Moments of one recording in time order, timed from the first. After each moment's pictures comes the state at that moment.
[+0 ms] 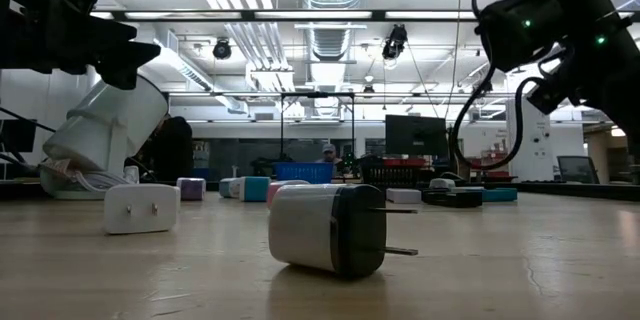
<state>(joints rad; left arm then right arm) -0.03 0.02 0.01 0.01 0.04 0.00 0.05 1.43 0.80 -1.40 0.00 0.62</state>
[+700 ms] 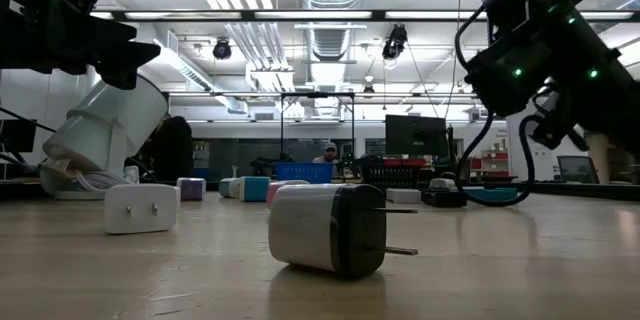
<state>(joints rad) -0.03 0.02 0.01 0.01 0.04 0.00 0.05 1.66 0.80 -1.34 -0.02 0.60</state>
